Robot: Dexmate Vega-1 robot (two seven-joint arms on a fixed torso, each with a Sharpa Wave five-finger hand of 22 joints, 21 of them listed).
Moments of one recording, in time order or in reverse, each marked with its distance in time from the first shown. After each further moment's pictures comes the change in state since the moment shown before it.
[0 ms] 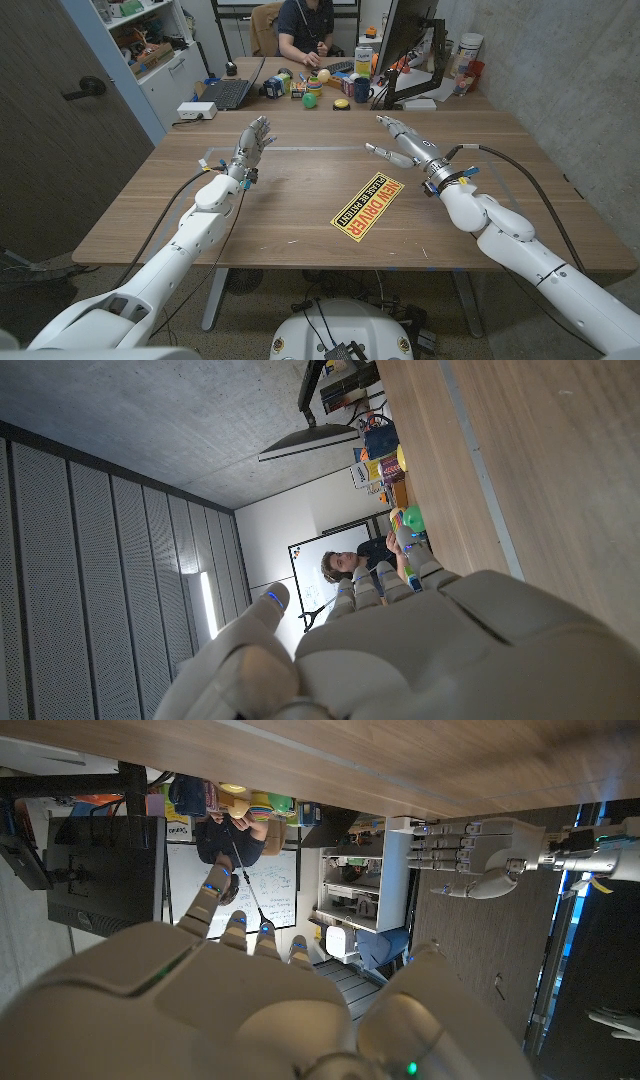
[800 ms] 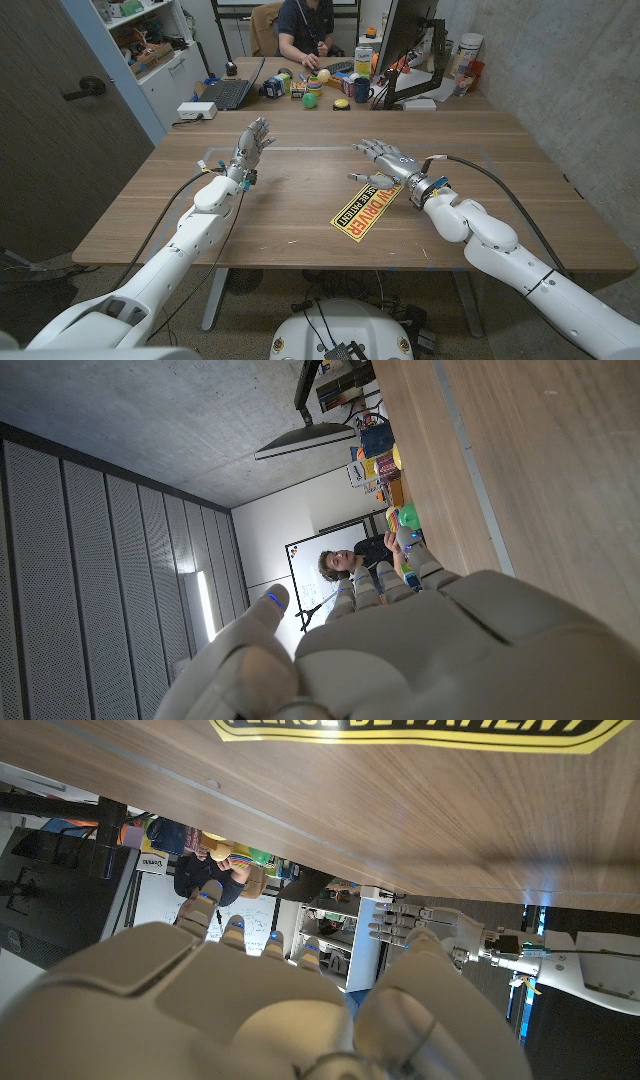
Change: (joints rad) left arm 0.012 0.009 -0.004 -0.016 -0.001 0.011 0.012; left_hand -0.007 -0.001 -0.007 0.007 0.000 0.000 0.000 0.000 0.000 0.000 0.000 0.000 0.000 0.000 0.000 -0.004 0.000 0.000 0.000 -0.011 0.000; right arm 0.007 0.001 -0.103 -0.052 -0.186 -0.110 0.148; right_hand 0.080 0.036 -0.012 -0.032 0.013 0.056 -0.114 0.020 -0.004 -0.006 -0.108 0.009 -0.005 -0.024 -0.015 0.013 0.000 -0.045 -0.002 -0.140 0.003
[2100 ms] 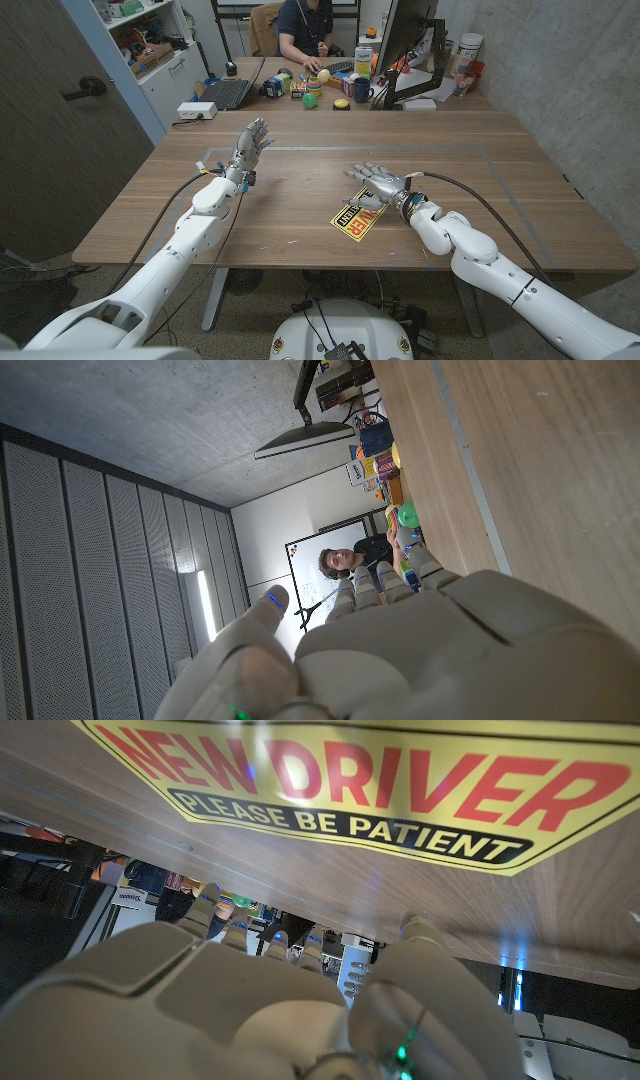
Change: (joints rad) left arm 0.025 0.015 -0.004 -0.034 -0.003 0.006 0.015; left_hand -0.007 -0.001 -0.004 0.004 0.000 0.000 0.000 -0.001 0.000 0.000 0.000 0.000 0.000 0.000 0.000 -0.005 0.000 0.005 0.005 -0.015 0.000; right arm 0.021 0.021 -0.106 0.053 -0.106 -0.056 0.070; right_hand 0.095 0.033 -0.019 -0.045 0.028 0.104 -0.001 0.002 -0.003 0.009 -0.033 0.030 -0.004 0.023 -0.075 0.032 -0.005 0.044 0.000 -0.072 0.005
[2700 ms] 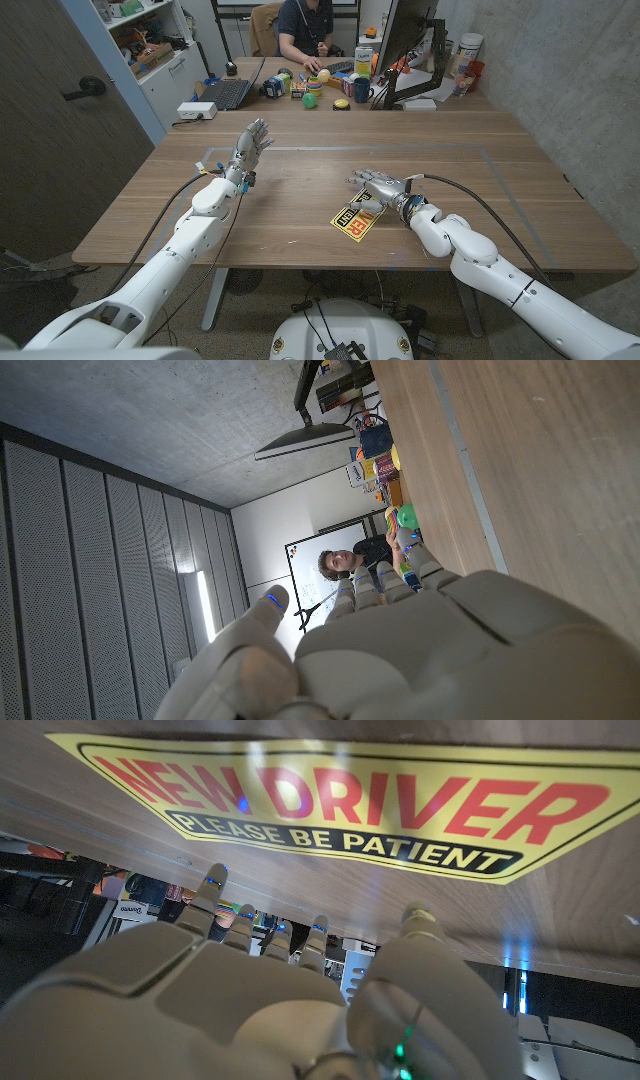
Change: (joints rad) left arm 0.000 0.001 0.000 0.002 -0.006 0.000 -0.008; left_hand 0.000 0.000 0.000 0.000 0.000 0.000 0.000 0.000 0.000 0.000 0.000 0.000 0.000 0.000 0.000 0.000 0.000 0.000 0.000 -0.004 0.000; right arm -0.006 0.001 -0.003 0.005 0.024 -0.009 0.002; right_hand 0.036 -0.002 -0.028 -0.019 0.014 0.104 0.003 0.007 -0.005 0.091 -0.002 0.000 -0.005 0.088 -0.021 0.011 0.000 0.144 0.002 0.000 -0.003
